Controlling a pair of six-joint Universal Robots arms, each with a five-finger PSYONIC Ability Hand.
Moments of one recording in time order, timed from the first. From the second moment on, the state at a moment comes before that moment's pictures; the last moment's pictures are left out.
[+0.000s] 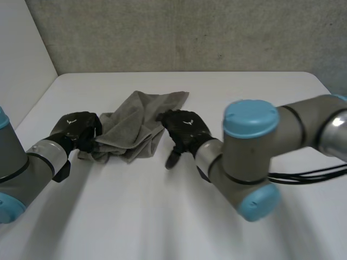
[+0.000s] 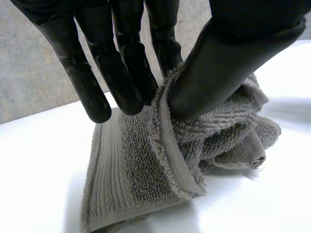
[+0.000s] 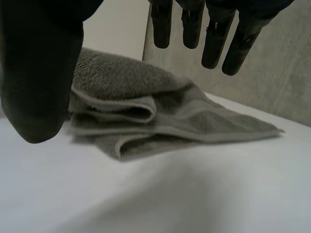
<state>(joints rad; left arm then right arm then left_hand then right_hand) 4.55 -1.92 -1.73 3.38 -1.31 3.20 2.29 -0.87 1.15 -0.06 1.47 3.20 1.21 1.21 1.21 1.21 1.03 0.23 0.25 0.25 0.26 0.06</state>
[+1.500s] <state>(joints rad) 4.45 -1.66 -1.88 3.46 -1.31 3.07 2.12 -0.64 0.50 0.34 1.51 3.35 1.22 1.24 1.24 1.25 1.05 1.33 1.34 1.33 1.34 1.16</state>
